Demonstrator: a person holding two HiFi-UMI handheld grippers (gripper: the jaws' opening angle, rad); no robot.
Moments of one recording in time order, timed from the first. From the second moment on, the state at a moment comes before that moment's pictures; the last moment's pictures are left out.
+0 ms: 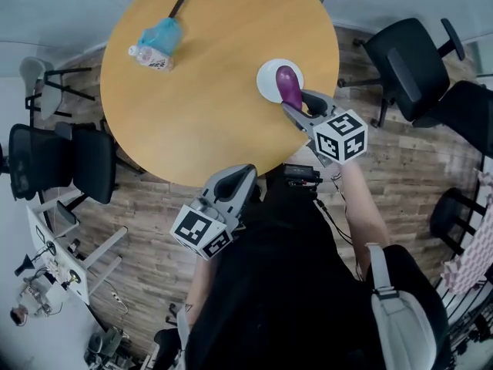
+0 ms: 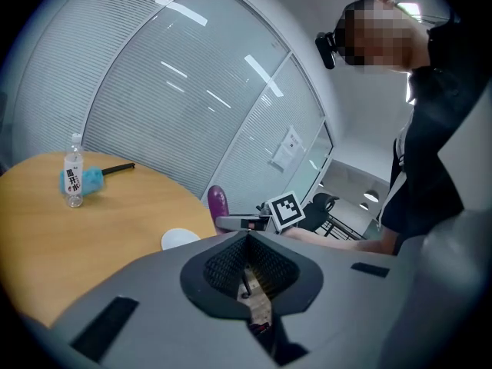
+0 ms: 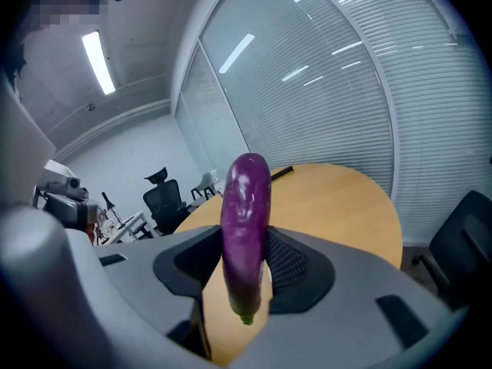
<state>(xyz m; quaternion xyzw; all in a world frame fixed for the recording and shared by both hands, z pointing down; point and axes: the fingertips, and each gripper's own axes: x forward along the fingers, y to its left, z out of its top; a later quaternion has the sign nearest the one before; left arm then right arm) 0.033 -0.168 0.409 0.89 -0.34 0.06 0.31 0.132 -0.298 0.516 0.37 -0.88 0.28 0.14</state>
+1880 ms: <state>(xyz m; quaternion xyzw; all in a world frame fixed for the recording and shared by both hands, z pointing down) 0.010 -0.168 0.427 0.86 -0.39 0.05 0.33 0.129 -0.370 0.695 0.31 -0.75 0.10 0.57</state>
